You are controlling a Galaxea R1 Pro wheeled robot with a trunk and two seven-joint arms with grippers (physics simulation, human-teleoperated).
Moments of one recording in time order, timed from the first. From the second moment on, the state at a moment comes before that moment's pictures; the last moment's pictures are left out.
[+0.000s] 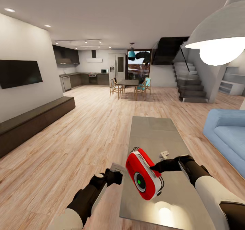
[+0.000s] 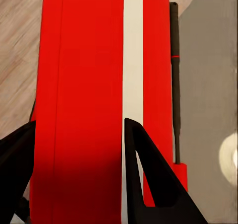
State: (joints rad) left arm -0.56 -0.17 -0.29 -0.75 -0.01 0.38 -0.16; right arm -0.85 -0.14 -0.03 -0.42 0.30 0.42 0.85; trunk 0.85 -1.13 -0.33
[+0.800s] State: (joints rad) left arm -0.55 0.02 0.22 -0.65 -0.01 0.23 0.01; right arm -0.84 -0.14 -0.03 -0.43 0.30 0.59 0.46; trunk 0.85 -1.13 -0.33
